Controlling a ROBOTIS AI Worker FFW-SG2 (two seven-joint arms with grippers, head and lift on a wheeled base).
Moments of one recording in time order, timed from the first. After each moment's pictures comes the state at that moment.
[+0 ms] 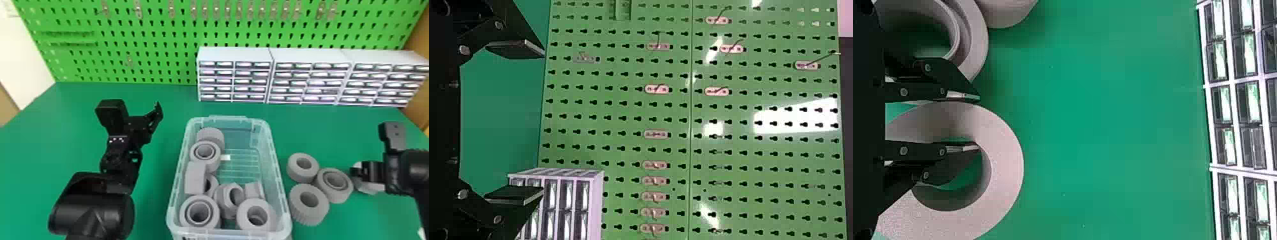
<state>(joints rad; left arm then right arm) -0.09 0.08 -0.07 -1.60 0.10 0.04 0.12 -0.37 -0.17 -0.26 -1.39 0.23 1.15 0.39</state>
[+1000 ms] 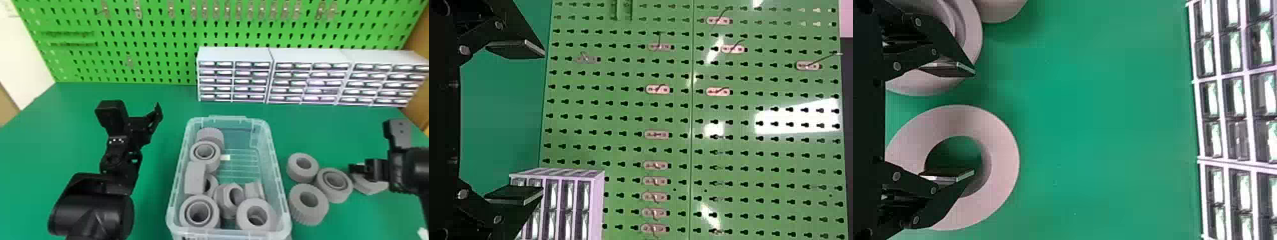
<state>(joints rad) -0.09 0.08 -0.07 -1.60 0.10 0.04 0.12 -0.37 -0.17 -0.26 -1.43 0.23 1.16 0.39</state>
